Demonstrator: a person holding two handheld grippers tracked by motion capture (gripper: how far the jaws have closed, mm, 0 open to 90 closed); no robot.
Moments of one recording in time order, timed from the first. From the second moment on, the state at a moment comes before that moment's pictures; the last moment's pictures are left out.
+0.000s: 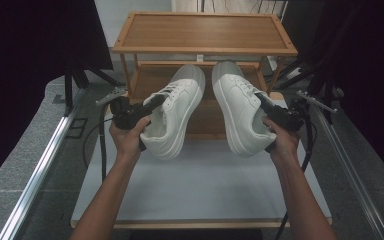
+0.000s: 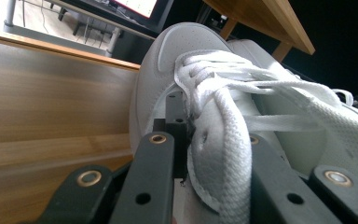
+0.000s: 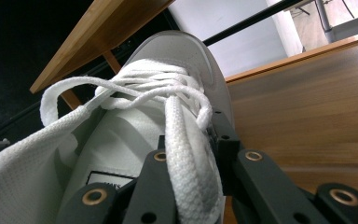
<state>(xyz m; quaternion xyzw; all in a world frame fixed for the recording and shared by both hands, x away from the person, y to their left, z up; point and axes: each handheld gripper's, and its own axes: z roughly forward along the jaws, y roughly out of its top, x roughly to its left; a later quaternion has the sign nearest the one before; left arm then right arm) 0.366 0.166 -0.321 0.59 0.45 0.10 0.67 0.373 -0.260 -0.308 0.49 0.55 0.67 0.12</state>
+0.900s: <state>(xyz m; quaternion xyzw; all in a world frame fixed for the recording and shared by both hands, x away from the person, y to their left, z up) 0.397 0.159 -0.308 0.57 0.49 0.12 0.65 0.411 -0.243 -0.310 0.54 0.53 0.64 0.13</state>
